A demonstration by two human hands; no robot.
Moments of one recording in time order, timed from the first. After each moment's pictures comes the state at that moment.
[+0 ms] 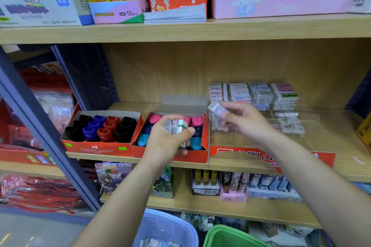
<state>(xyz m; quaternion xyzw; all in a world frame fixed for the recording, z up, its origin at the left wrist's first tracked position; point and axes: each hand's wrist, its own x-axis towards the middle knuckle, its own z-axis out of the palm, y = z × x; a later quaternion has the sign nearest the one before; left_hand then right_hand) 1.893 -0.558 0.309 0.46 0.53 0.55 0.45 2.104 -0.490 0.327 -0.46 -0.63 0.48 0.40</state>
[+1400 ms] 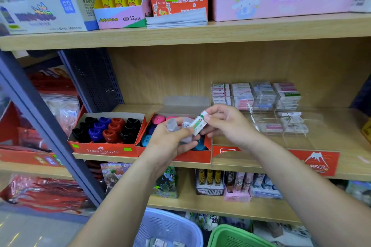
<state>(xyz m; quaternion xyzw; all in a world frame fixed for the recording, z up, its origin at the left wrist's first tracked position) 1.892 -0.560 0.319 0.40 0.48 0.54 0.56 2.068 -0.499 0.323 -0.40 -0.67 0.50 0.38</state>
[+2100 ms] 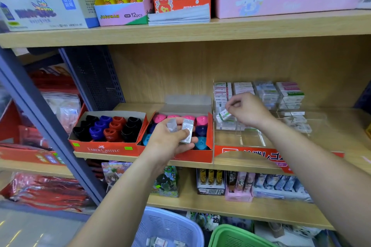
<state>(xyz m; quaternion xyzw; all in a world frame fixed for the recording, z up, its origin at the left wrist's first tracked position) 1.885 -0.555 0.314 0.41 0.53 0.52 0.53 2.105 -0.430 0.321 -0.57 -0.73 0.22 0.32</state>
